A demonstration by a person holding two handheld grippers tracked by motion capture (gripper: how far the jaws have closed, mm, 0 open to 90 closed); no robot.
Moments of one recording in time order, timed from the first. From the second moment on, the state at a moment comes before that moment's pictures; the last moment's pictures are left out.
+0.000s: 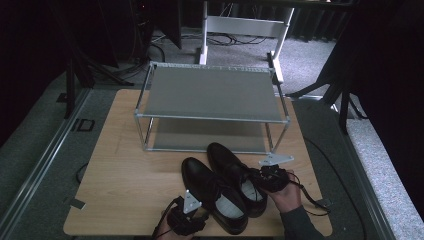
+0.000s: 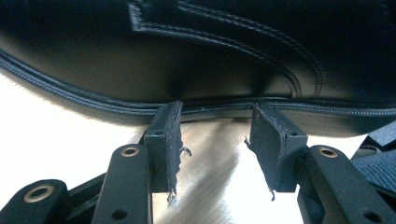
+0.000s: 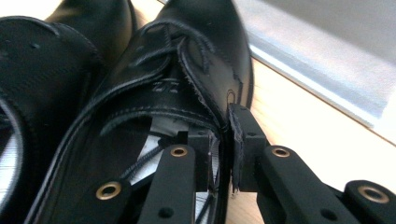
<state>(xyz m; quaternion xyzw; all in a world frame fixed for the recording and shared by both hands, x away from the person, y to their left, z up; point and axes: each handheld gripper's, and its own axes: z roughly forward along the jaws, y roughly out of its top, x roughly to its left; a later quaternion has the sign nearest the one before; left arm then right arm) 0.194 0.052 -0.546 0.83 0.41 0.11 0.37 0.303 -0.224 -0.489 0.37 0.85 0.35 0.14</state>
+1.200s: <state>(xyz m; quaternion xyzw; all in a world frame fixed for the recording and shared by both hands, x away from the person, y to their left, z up) 0.226 -0.013 -0.544 0.84 0.37 0.06 0.39 0.334 -0.273 -0.483 0.37 0.85 0.35 0.15</state>
